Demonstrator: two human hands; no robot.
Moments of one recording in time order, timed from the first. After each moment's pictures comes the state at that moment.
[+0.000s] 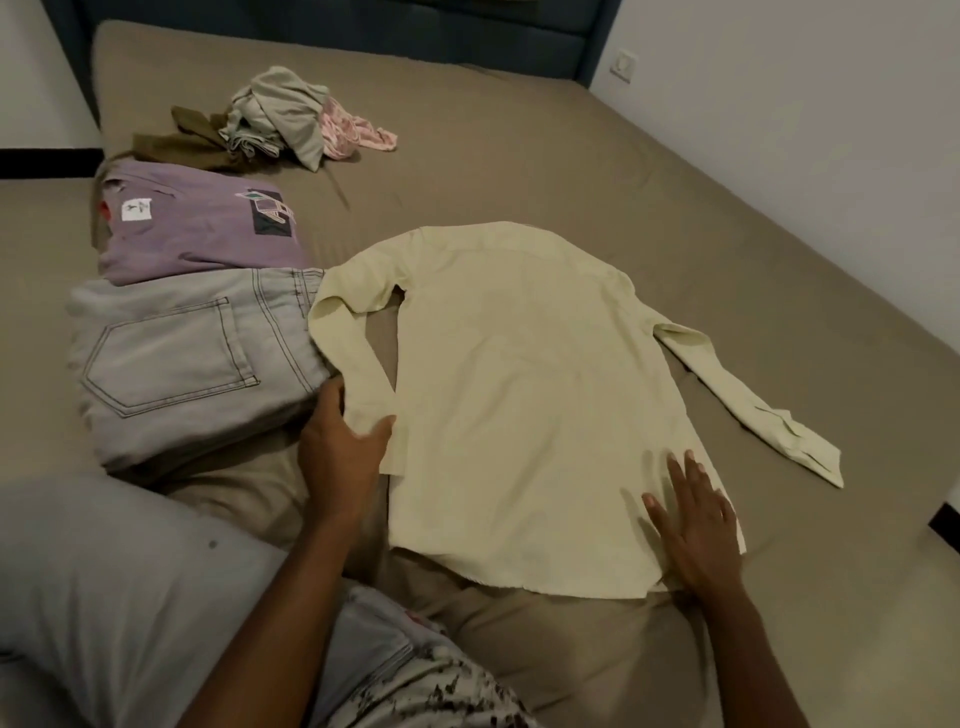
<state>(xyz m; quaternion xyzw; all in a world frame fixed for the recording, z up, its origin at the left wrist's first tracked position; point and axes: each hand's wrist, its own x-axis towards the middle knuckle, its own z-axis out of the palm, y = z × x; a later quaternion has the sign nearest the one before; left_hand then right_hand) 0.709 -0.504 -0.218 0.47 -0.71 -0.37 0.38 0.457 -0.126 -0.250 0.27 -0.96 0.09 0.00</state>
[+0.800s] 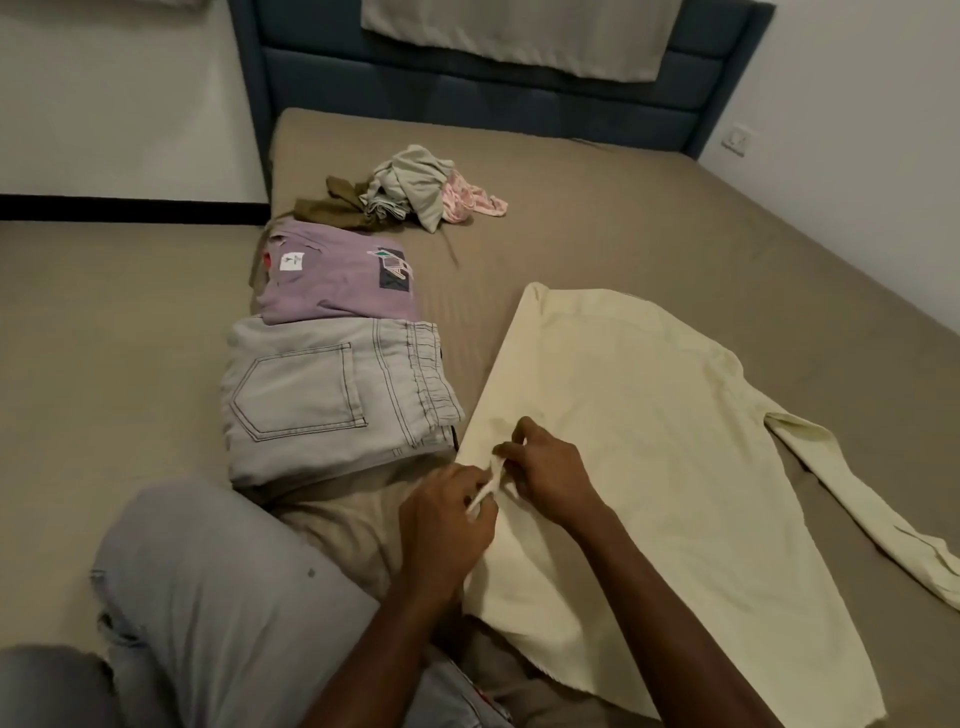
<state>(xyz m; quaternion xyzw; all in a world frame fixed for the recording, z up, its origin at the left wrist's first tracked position) 0.716 -0.485 -0.218 0.37 -0.82 -0.26 0.36 0.531 -0.445 -0.201 0.65 -0.75 0.12 0.04</state>
